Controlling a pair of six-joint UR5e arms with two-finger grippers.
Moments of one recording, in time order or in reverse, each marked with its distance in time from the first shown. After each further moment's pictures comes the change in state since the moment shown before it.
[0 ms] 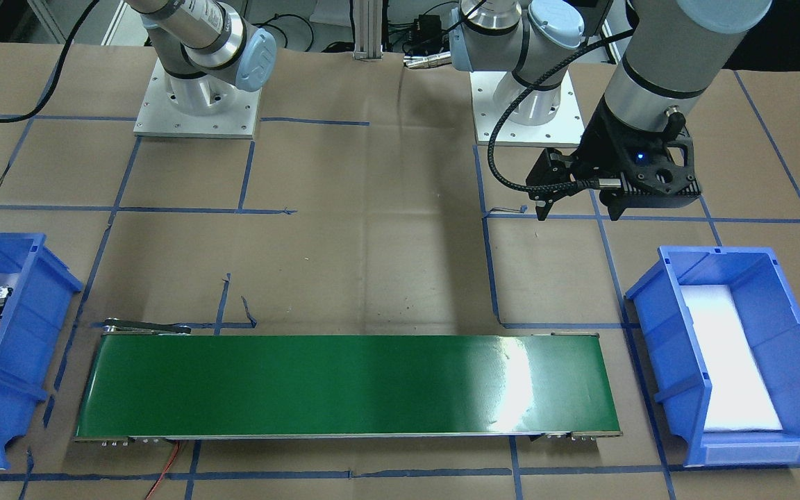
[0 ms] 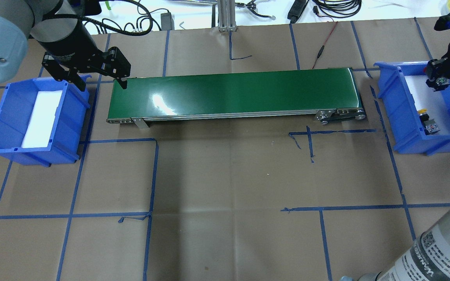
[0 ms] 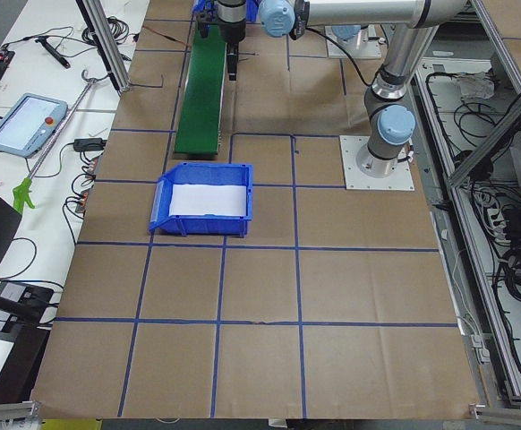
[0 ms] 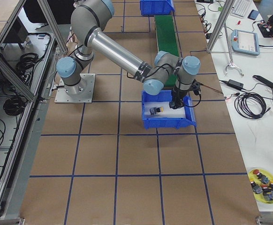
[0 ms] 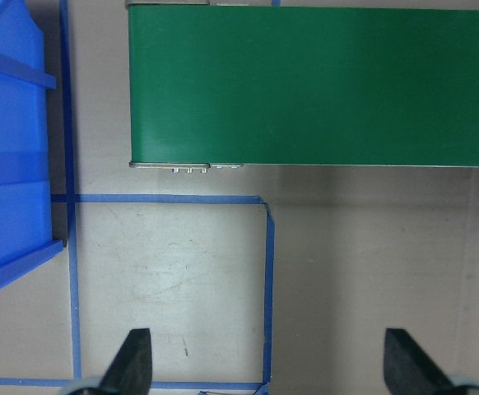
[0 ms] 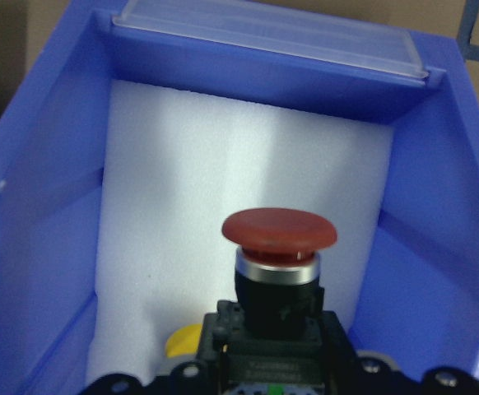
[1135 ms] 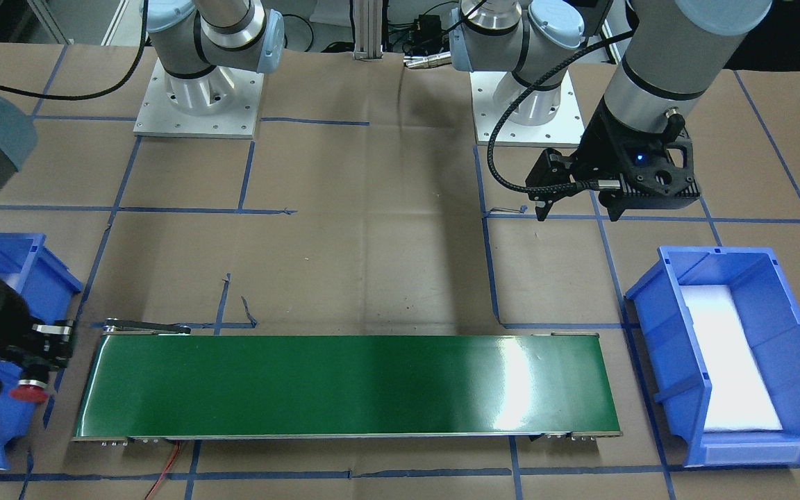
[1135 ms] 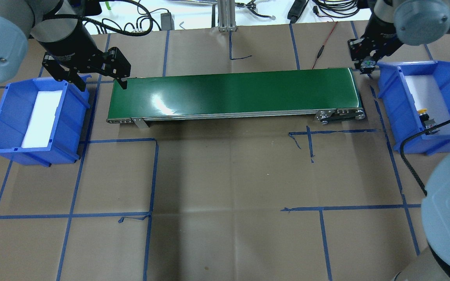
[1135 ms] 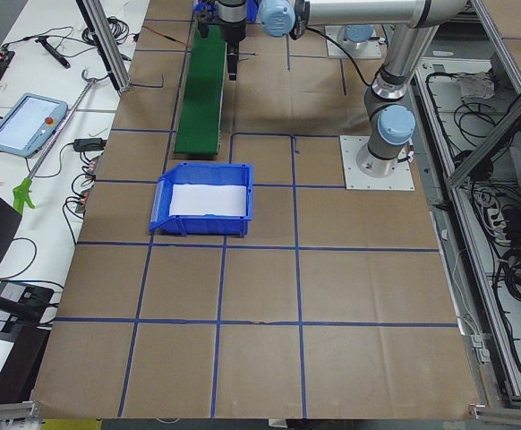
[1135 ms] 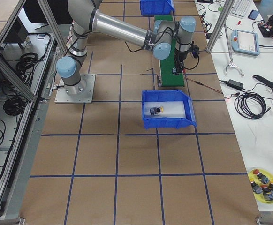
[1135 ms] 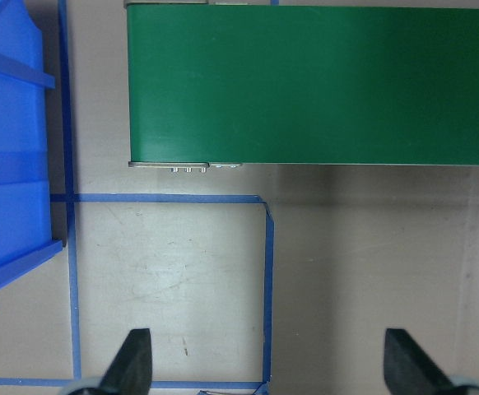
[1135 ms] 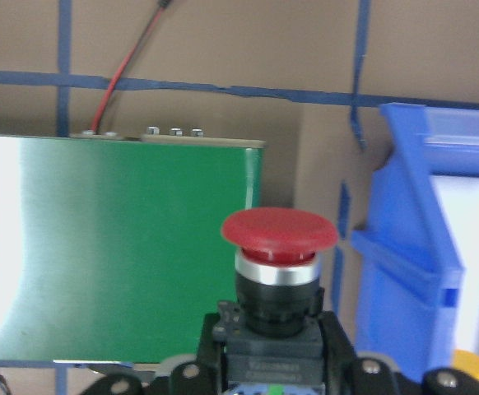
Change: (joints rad) left arm 0.000 0.000 0.000 -0.002 0.000 0.003; right arm 0.274 -0.154 0.023 0.045 -0.005 0.374
